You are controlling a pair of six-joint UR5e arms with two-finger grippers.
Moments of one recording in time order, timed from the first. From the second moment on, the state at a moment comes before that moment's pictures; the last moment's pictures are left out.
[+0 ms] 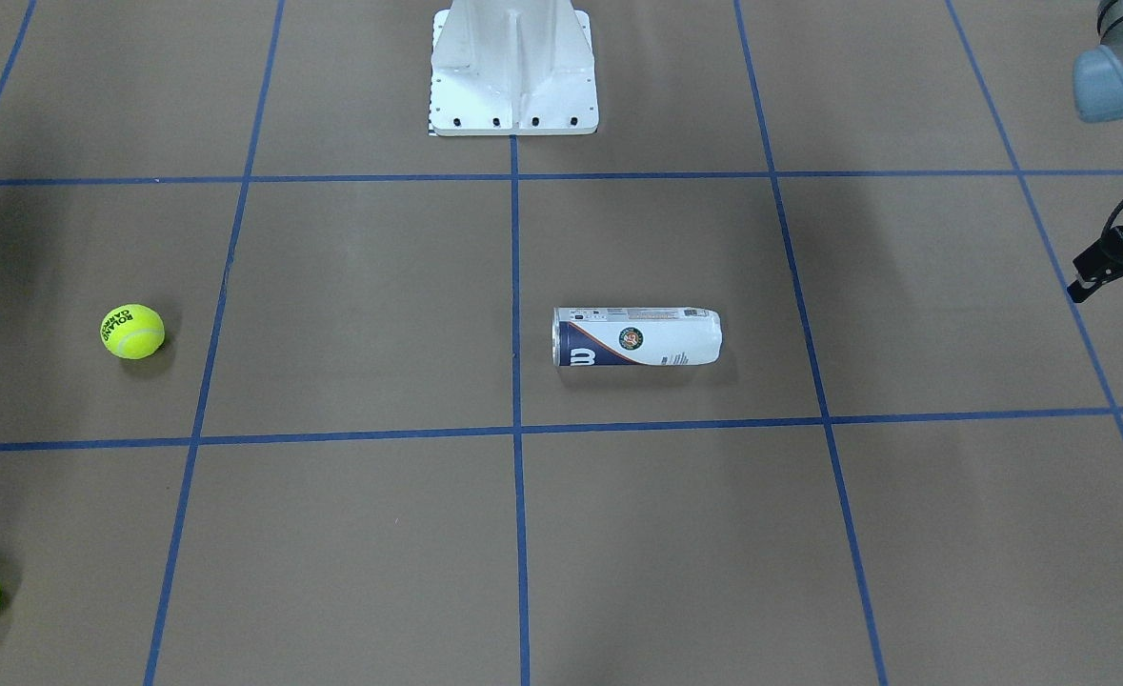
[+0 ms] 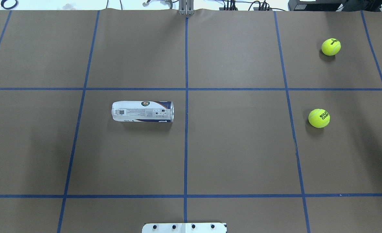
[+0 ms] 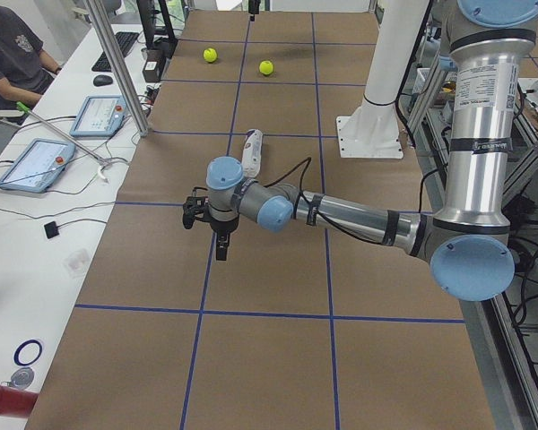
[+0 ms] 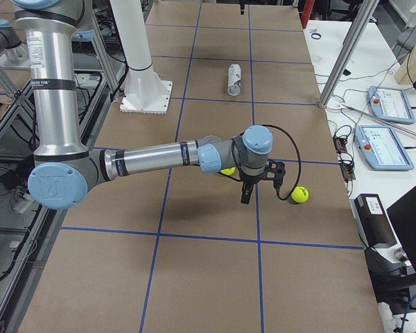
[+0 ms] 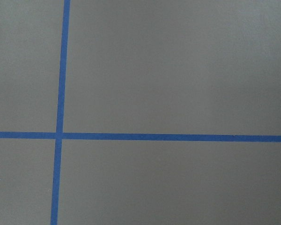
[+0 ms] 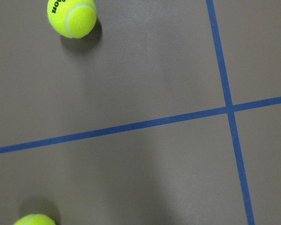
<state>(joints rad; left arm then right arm) -1.29 -1.57 -1.75 -1.84 -2.26 -0.52 1.39 -1.52 1.70 -1.49 2.38 0.50</state>
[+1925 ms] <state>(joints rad) -1.02 -1.75 -1.82 -2.05 -2.33 -0.49 1.39 -1.53 1.72 -1.49 2.37 0.50</state>
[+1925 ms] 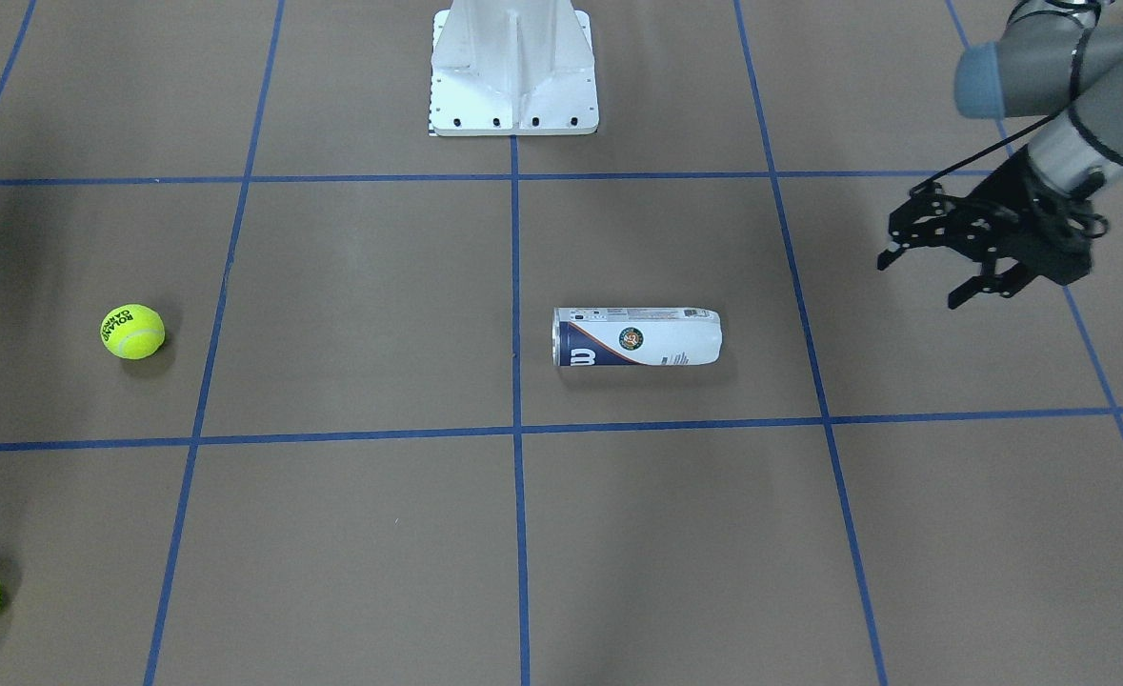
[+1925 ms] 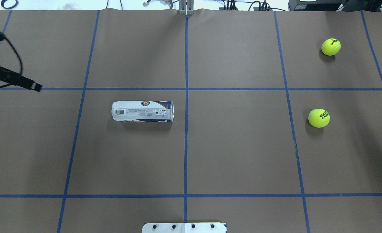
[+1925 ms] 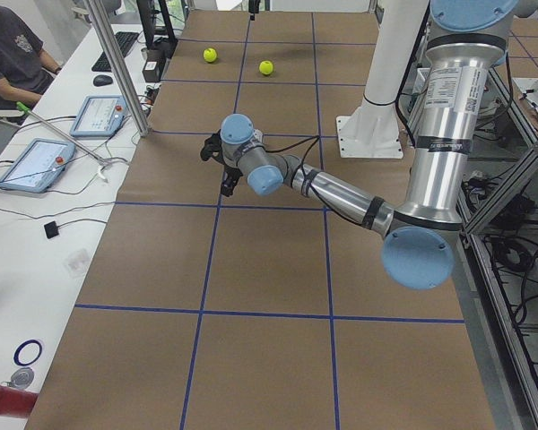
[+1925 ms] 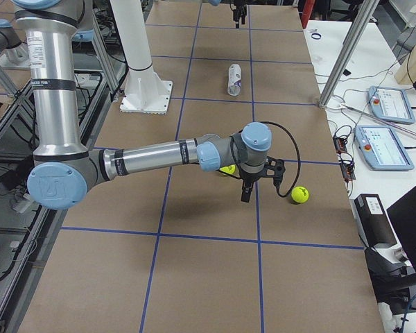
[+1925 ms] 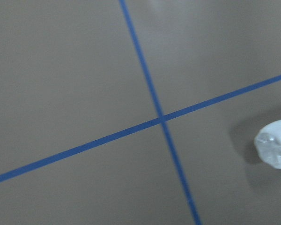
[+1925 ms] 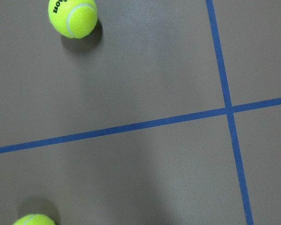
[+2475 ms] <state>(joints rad) -0.81 -1.99 -1.80 -2.00 -2.12 -0.30 1.39 -1.54 1.74 -1.49 2.37 0.50</state>
